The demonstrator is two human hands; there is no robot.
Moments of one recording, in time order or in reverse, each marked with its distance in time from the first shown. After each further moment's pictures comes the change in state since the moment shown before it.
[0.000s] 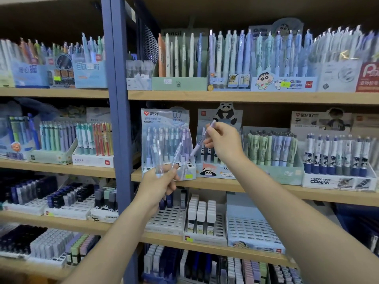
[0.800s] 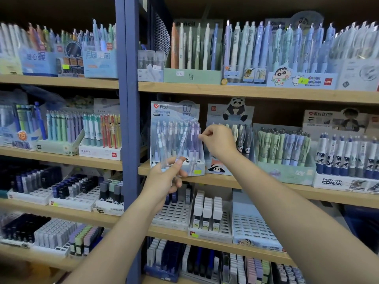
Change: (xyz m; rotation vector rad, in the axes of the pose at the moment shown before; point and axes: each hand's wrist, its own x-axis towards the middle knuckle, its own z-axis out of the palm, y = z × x) left_hand -0.002 -0.001 -0.009 -0.132 -0.072 -0.015; right_hand 0.022 0.018 0.044 -0.511 -0.090 -0.063
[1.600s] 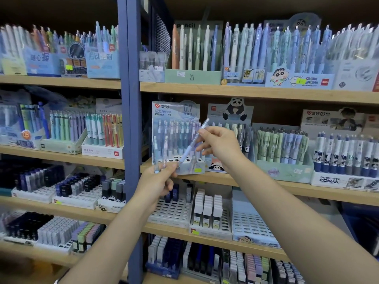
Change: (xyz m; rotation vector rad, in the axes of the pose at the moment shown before) left_hand -0.011 0.003 -0.015 0.049 0.093 -0.017; right_hand -0.046 -0.018 -0.024 0.757 -0.159 0.126
